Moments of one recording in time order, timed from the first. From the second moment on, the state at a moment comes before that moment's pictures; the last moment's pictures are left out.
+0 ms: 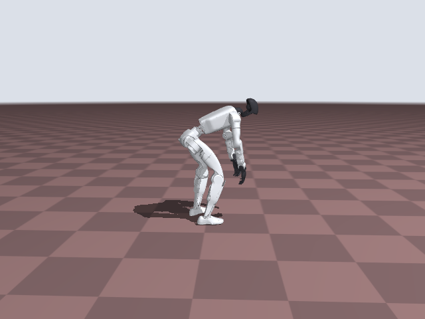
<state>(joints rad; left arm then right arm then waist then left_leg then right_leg) -1.20 0.38 -0.79 1.24 -0.01 -0.22 0.03 -1.18 -0.48 0.90 1.12 0.13 -0.22 0.08 -0.15 0.12 0.36 -1.30 0.00 0.30 0.72 -0.33 -0.05 -1.44 -0.26 0.00 0.94 -0.32 0.26</state>
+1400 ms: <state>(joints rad) -1.28 0.24 -0.90 1.44 -0.03 -0.23 0.36 -1.37 -0.45 1.11 1.35 -0.15 -0.31 -0.39 -0.02 0.12 0.52 -1.57 0.22 0.16 1.67 -0.67 -0.06 -1.57 -0.26 -0.07 1.64 -0.67 0.11</state>
